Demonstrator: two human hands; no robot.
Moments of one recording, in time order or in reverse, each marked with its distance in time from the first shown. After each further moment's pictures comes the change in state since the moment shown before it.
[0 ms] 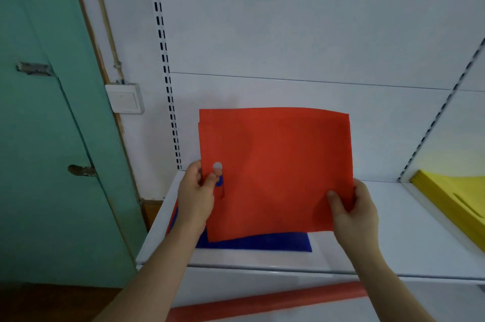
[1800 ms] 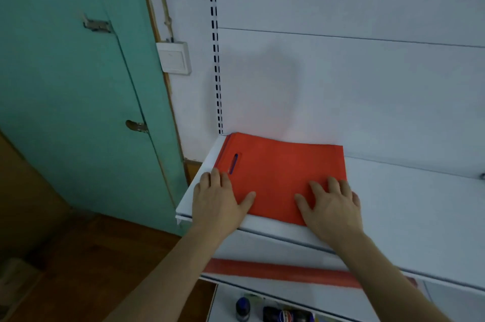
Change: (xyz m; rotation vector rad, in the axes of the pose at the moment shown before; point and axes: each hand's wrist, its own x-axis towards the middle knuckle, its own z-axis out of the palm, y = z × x) left_hand -0.052 -0.060 -0.043 1.434 -0.148 0.018; right_hand -0.038 -0.005 0.092 -1.043 -0.589 -0.270
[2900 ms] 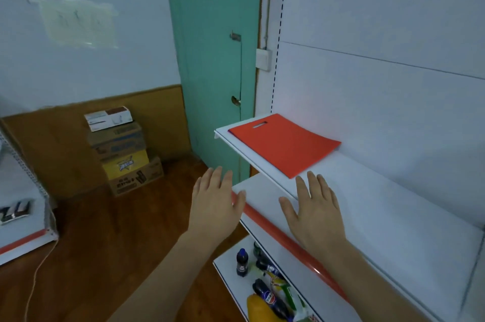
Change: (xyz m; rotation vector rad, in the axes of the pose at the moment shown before) left_hand -0.276 0.229 -0.038 0.035 0.295 -0.568; right_hand -0.092 0.187 -0.026 0.278 0.076 -0.812
